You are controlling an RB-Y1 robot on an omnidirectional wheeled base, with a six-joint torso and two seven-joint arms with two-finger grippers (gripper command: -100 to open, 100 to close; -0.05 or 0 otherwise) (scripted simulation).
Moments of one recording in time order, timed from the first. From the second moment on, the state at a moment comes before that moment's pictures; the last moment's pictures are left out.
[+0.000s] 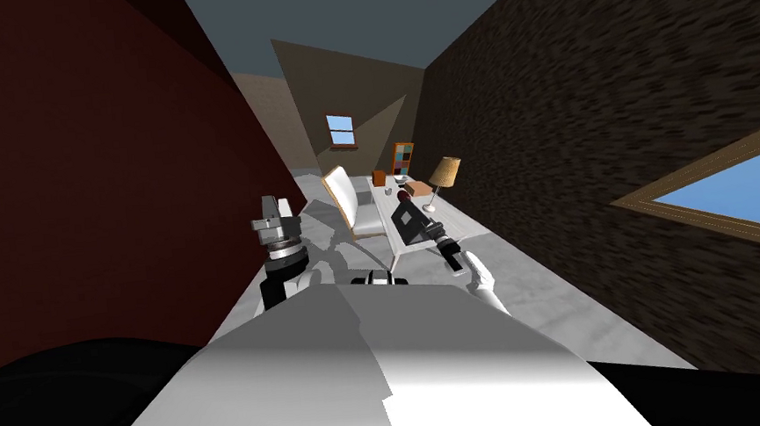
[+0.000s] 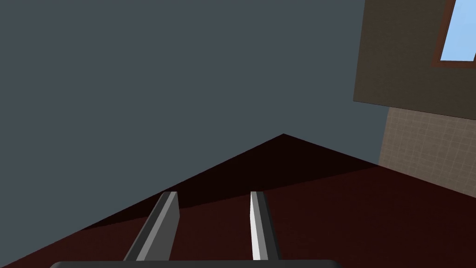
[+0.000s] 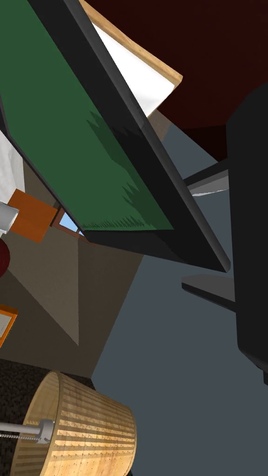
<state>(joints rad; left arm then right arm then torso) 0.54 -0.01 0.05 -2.34 0.11 -0.62 -0.16 0.16 -0.44 -0.02 -1.64 0.81 -0.29 0.83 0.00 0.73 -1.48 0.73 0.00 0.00</state>
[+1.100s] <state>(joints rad) 0.54 -0.01 0.05 -2.34 0.11 -0.62 -0.16 0.14 -0.31 -0.02 -1.46 0.67 -0.39 0.74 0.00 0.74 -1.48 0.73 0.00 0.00</state>
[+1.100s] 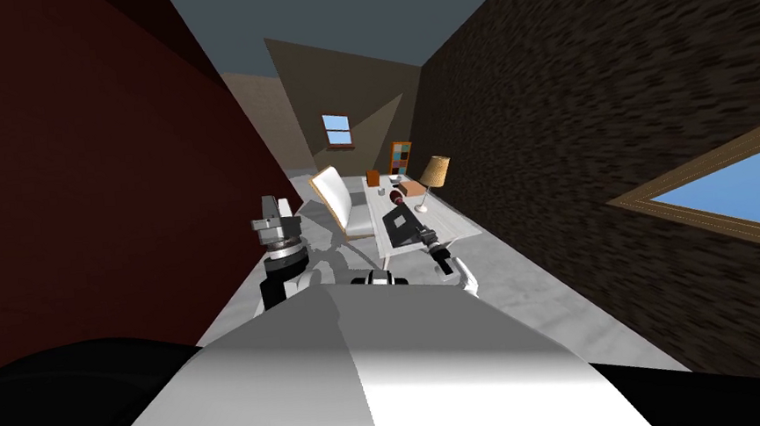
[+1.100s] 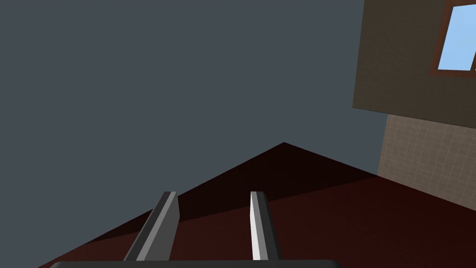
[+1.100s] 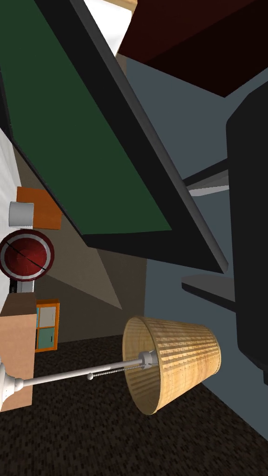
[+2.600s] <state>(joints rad) 0.54 -0.01 0.05 -2.34 0.11 -0.62 -0.16 0.01 -0.32 0.00 -1.35 0.59 -0.32 0.61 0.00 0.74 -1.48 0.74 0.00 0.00</state>
